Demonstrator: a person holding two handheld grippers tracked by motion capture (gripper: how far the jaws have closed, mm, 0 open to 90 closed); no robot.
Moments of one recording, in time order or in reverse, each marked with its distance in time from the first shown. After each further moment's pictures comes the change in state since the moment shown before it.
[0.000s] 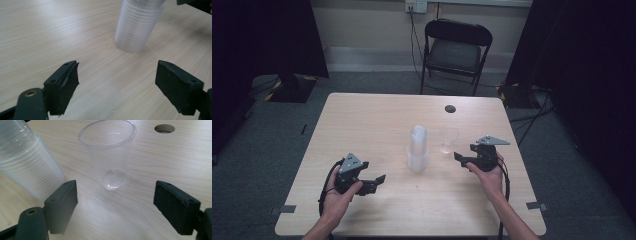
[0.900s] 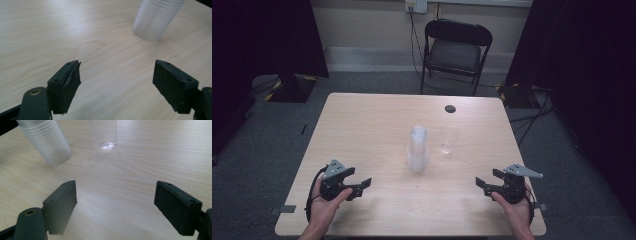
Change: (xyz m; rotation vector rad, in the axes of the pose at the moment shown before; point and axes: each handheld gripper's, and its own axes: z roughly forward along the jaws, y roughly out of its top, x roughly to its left) left arm 0.020 -0.027 -0.019 0.007 0.052 -0.068; right arm 0.003 -0.060 -0.091 -0.011 -0.040 0.062
